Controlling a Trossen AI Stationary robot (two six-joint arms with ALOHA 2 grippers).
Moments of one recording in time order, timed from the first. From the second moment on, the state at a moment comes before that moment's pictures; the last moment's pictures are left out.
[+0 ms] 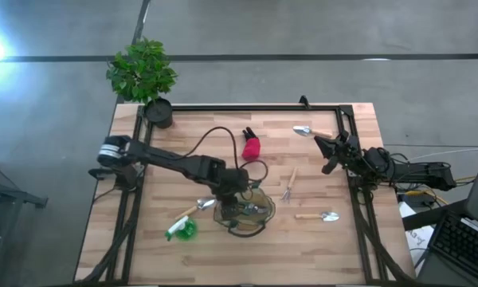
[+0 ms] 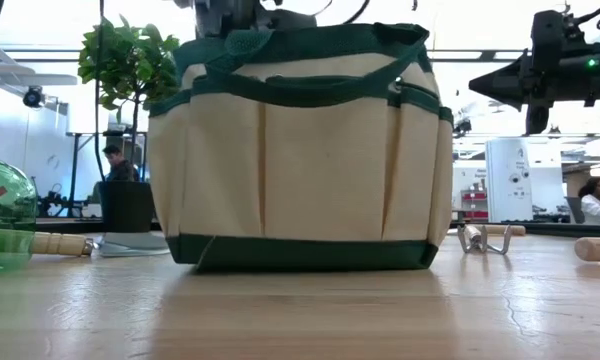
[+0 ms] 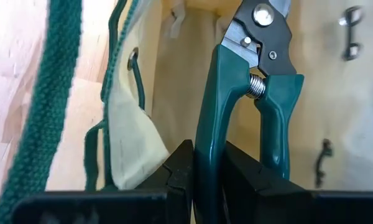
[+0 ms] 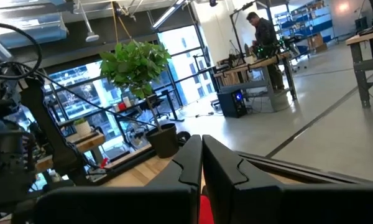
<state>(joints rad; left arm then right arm) -0.14 1.77 1.39 -0.70 0.22 -0.47 -0.06 0.09 0.01 0.28 0.52 0.27</state>
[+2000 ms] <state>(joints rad) -0.16 1.60 1.65 -0.98 -0.06 -0.34 -0.06 0.09 0.01 0.26 0.42 0.34</state>
